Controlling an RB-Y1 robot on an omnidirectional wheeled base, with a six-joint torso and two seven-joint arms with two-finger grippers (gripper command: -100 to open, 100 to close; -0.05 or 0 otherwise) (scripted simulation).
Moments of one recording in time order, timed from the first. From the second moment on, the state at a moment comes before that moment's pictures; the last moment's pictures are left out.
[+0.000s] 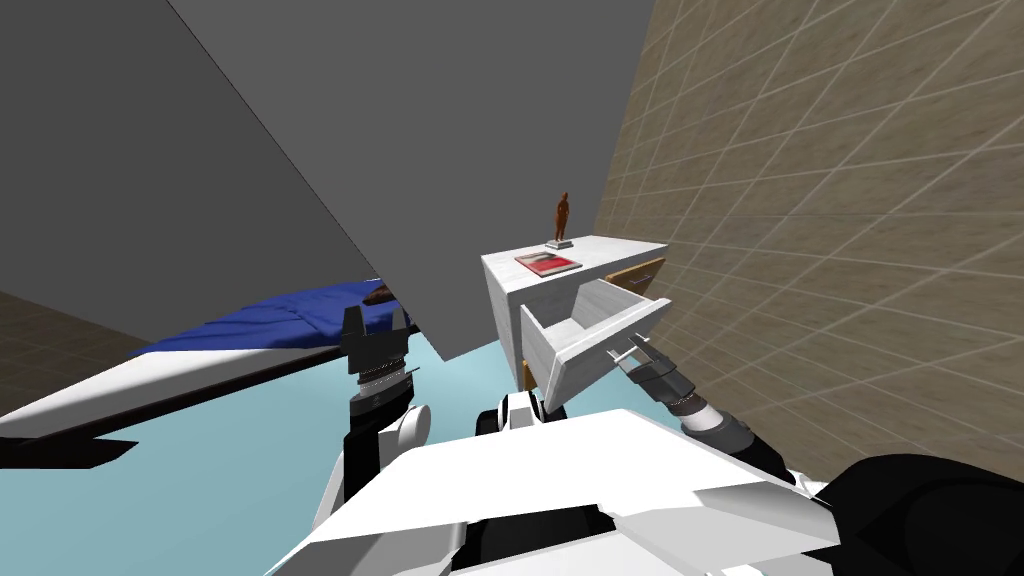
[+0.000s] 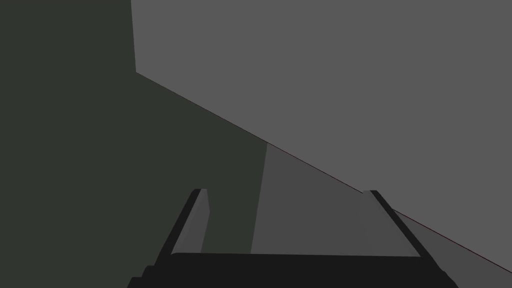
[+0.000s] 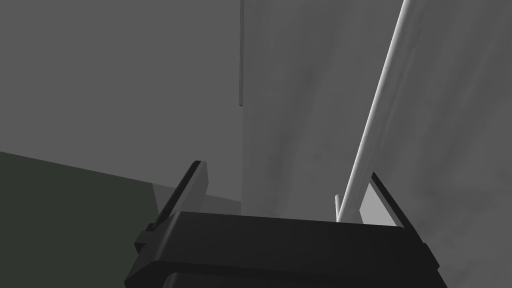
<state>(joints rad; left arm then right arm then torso) 0.49 -0.03 0.07 -2.28 -0.01 -0.57 0.14 0.86 -0.13 -0.44 -2.07 0.71 -0.93 1.93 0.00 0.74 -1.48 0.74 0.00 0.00</state>
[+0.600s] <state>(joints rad) 0.49 -0.03 0.07 -2.28 -0.01 -0.57 0.14 0.90 -0.16 -0.47 -2.12 0.70 -0.91 1.87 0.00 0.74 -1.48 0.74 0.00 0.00</state>
